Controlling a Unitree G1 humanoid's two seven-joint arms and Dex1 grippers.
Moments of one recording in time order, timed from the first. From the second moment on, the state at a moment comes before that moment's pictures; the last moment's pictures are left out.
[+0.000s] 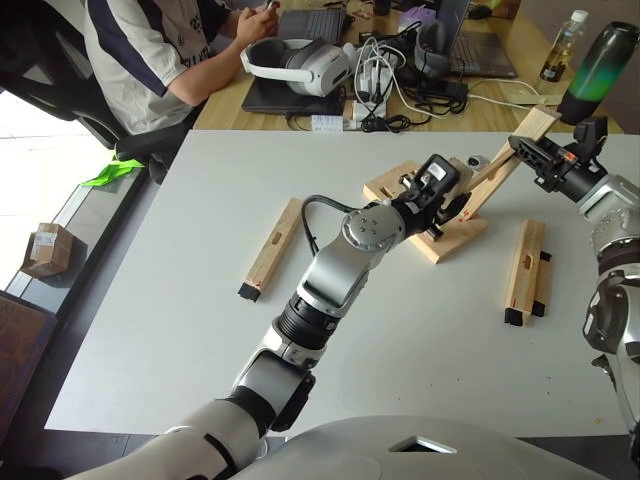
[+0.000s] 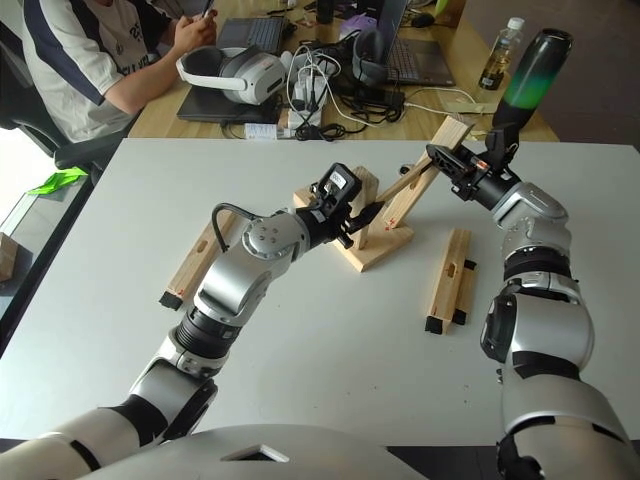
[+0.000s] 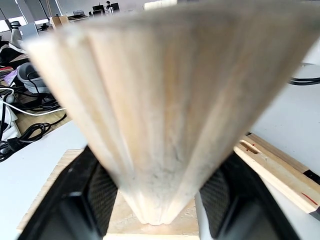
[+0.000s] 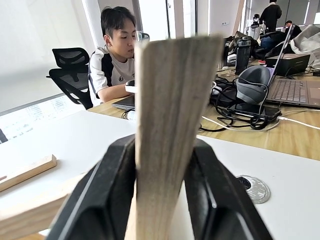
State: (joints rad) left arm -0.53 -0.05 -0.44 -0.05 -0.05 0.64 -0.35; right arm -0.83 -0.57 -0.22 1.14 0.36 -0.03 1.03
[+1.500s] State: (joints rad) left arm -0.53 -0.04 -0.45 -0.06 -0.05 0.64 -0.36; right arm -0.83 -0.55 -0.30 1.04 0.35 -0.18 0.89
